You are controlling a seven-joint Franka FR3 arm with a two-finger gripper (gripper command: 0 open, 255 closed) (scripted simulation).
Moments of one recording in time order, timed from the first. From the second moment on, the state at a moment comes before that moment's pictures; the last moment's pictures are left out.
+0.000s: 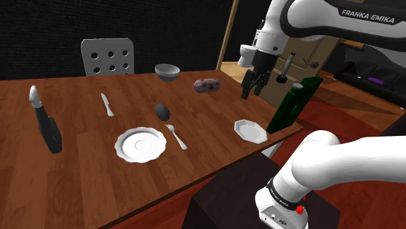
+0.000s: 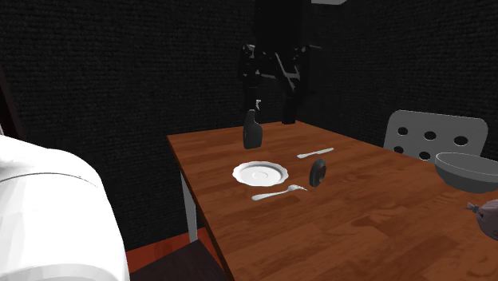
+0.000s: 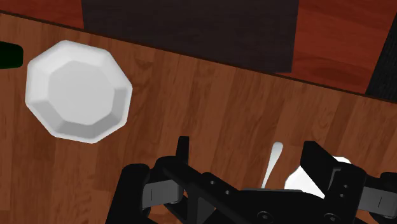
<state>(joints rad) 0.02 -0.82 -0.04 -2.44 0.06 1.55 0.02</state>
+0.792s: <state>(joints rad) 0.06 -0.50 0.01 -2.42 0.07 1.89 0.01</state>
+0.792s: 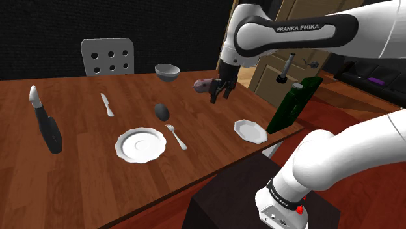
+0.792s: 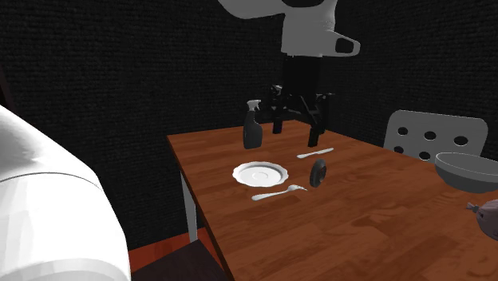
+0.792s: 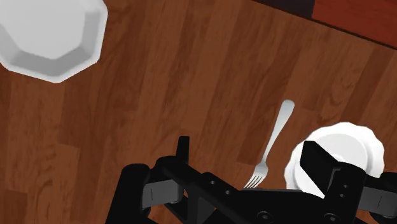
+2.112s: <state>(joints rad) 0.11 0.24 0.09 -1.97 -0.05 2.27 0.07</state>
